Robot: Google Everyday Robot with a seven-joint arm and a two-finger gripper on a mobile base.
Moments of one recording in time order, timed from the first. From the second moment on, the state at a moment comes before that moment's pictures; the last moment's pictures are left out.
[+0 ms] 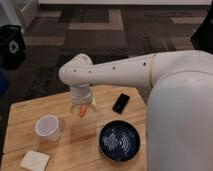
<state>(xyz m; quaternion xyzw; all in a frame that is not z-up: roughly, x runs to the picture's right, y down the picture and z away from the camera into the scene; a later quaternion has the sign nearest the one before) -0.102 0.098 0.704 -0.26 0.23 0.64 0.68</state>
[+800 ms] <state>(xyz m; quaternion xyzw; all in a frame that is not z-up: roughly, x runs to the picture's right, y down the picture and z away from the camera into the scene) -0.099 0.095 0.713 -0.25 0.24 0.64 0.69</state>
